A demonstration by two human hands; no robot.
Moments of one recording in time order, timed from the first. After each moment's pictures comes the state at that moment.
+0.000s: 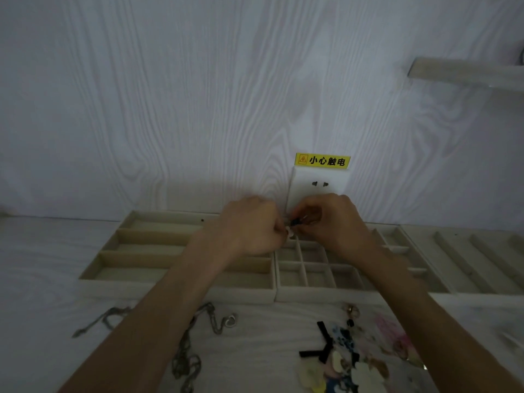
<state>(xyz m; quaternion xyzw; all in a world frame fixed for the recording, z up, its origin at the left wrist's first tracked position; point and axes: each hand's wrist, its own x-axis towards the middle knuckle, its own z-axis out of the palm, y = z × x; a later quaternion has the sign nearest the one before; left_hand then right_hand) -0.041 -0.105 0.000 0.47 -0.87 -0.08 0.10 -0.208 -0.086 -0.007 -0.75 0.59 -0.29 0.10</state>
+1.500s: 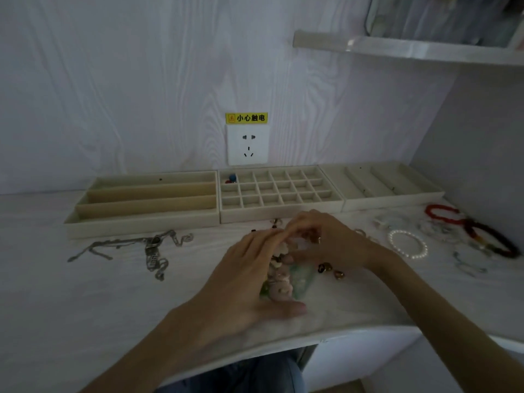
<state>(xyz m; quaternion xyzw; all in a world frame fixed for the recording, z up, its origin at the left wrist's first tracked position) -0.068 0.087 -0.054 0.34 -0.91 -0.16 0.17 -0.273 0.081 -0.028 -0.77 0.51 -0.26 0.29</state>
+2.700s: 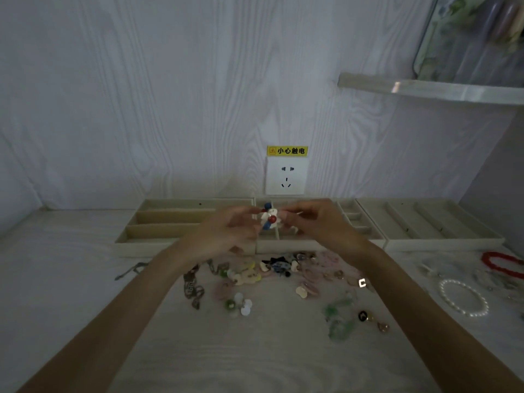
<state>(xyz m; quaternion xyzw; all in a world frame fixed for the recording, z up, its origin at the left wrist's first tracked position) -0.013 0.000 0.010 0.45 -0.74 -0.43 0.27 -0.214 0.014 0.007 -0.67 0.49 -0.42 0.36</state>
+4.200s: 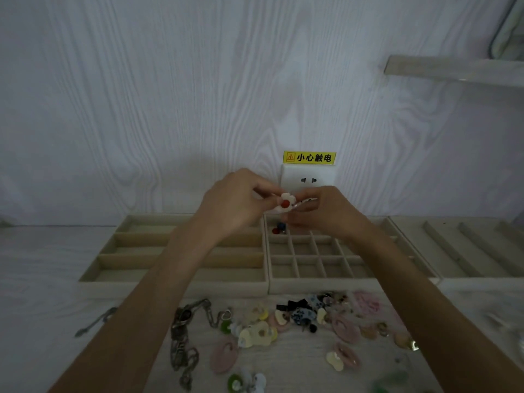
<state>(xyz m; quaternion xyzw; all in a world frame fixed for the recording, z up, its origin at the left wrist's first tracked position) -0.034 -0.094 0.026 0.48 -0.80 -0.20 0.29 -0.201 -0.069 0.021 -0.59 0.59 -0.37 0.40</state>
